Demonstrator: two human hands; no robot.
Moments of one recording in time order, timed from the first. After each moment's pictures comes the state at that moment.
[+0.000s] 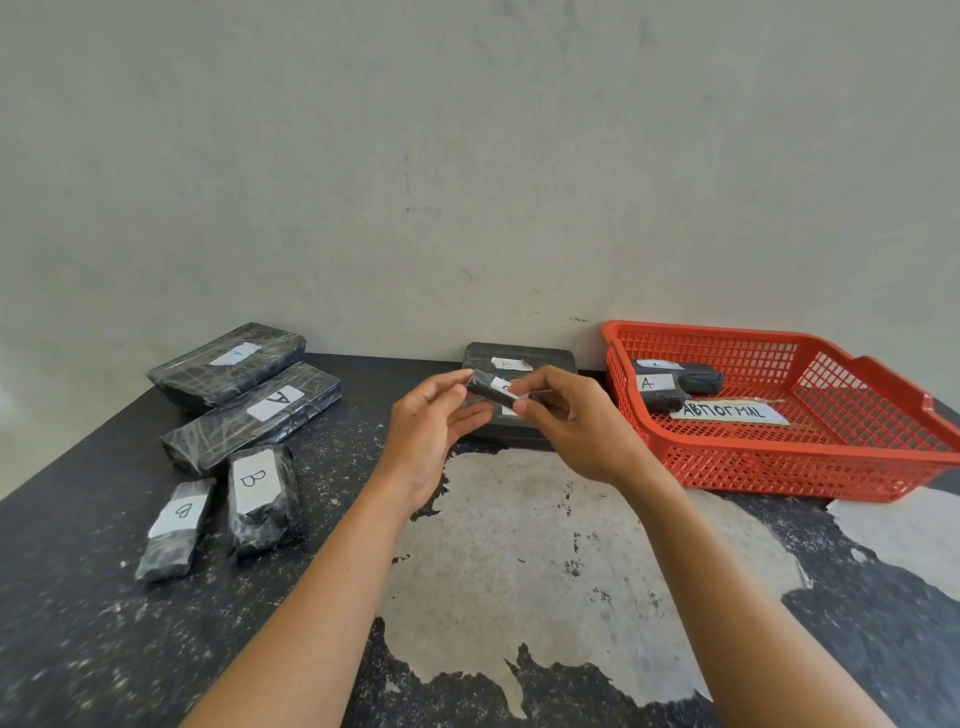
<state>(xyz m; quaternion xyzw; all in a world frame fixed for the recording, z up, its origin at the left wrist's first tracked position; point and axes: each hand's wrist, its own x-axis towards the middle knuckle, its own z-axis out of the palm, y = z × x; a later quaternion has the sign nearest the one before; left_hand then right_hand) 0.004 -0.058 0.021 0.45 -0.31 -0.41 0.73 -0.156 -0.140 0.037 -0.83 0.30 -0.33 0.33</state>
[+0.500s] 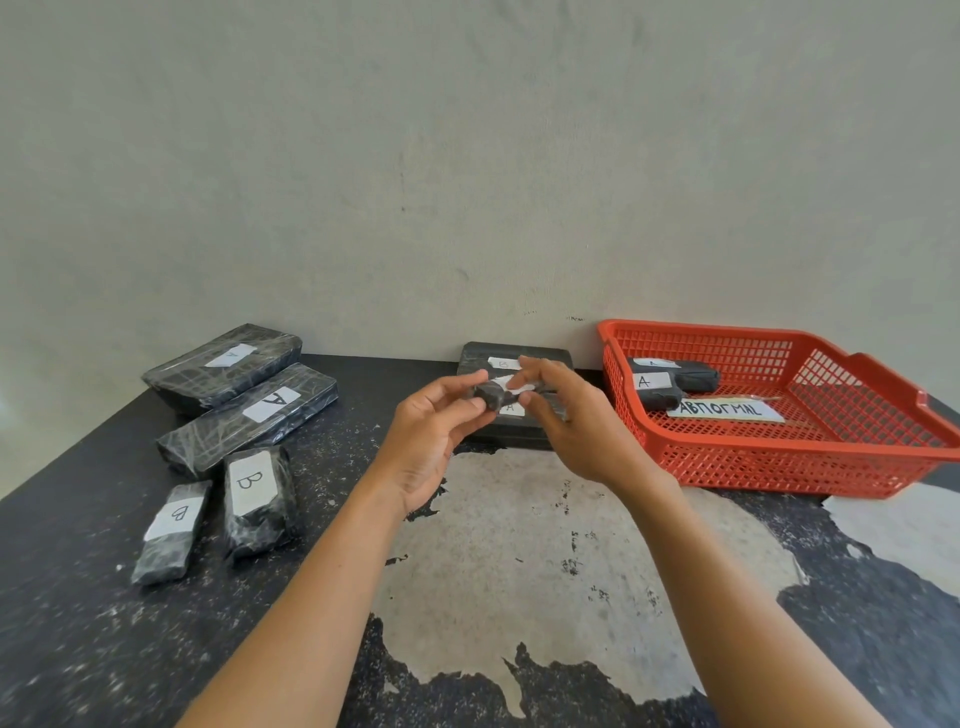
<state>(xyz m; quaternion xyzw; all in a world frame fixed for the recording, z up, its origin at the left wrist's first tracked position) 0.006 -0.056 0.020 0.41 -0.35 -0.46 0.71 -0.157 -0.141 0.036 -0.86 0.27 -0.34 0.26</state>
